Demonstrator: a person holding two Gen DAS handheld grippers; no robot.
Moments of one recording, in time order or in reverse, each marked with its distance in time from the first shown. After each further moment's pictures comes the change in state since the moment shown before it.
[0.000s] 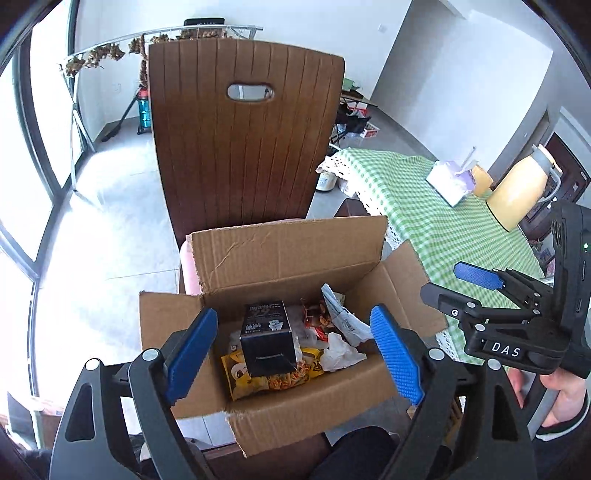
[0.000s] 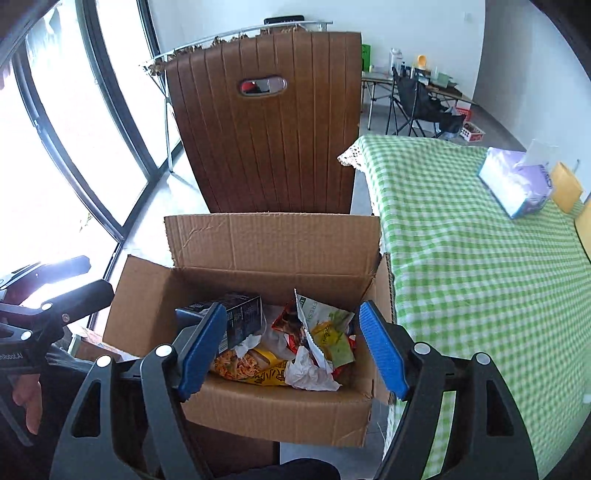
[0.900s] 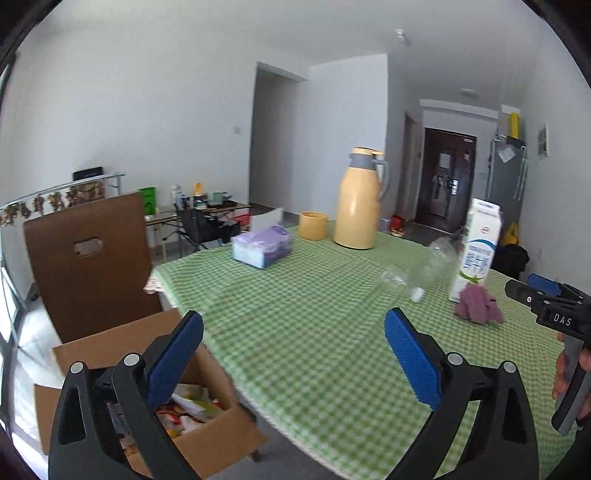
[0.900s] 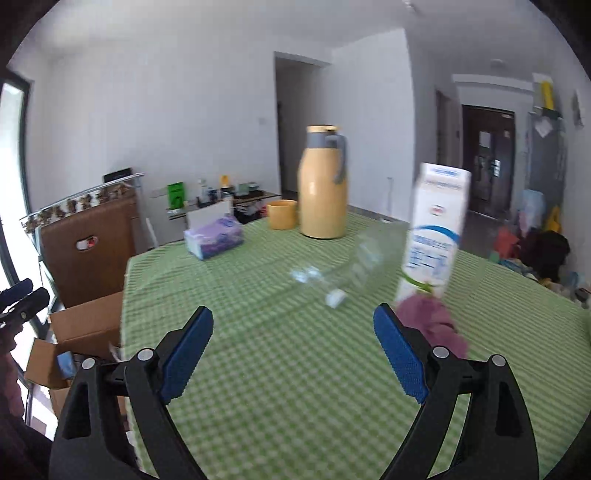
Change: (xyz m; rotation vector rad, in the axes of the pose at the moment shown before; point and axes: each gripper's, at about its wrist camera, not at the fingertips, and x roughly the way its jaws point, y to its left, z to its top) left arm -0.061 -0.267 -0.116 0.444 -0.466 -0.309; right arm -0.288 -0.207 -0.280 0.464 -0.536 -0.618
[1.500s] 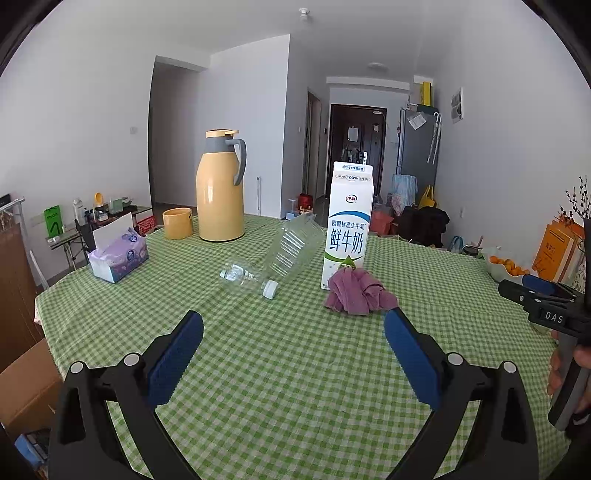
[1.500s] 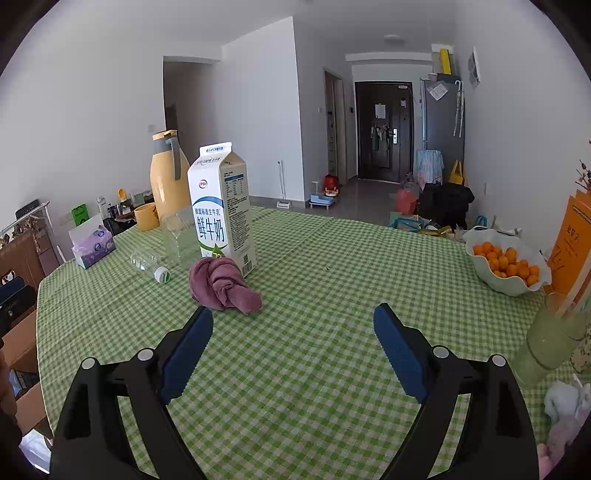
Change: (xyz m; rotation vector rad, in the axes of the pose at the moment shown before) left arm 0.048 -0.175 -0.007 0.154 0.057 -0.296; right arm -0.058 -0.134 -0.037 0.158 0.023 -0.264
